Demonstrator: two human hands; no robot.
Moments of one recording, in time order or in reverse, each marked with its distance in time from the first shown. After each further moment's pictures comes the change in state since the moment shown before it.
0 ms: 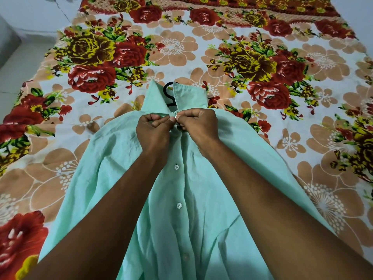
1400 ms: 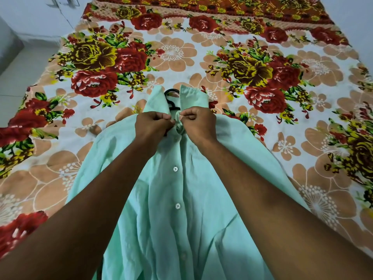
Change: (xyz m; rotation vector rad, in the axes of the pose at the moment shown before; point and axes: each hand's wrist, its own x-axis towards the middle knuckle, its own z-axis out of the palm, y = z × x) left_hand 0.026 0.024 -0.007 0.328 -0.213 0.020; right_hand 0.006 -0.008 -0.002 -0.288 0.063 -0.177
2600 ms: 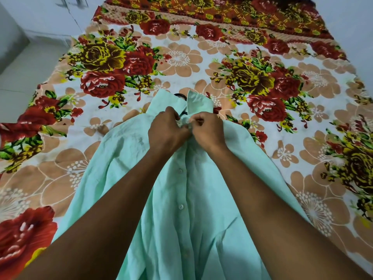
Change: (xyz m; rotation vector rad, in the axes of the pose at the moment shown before) left_hand -0.021 0.013 0.014 0.692 0.080 0.324; right_hand -0.009 -0.013 -0.018 -0.201 -0.050 -0.056
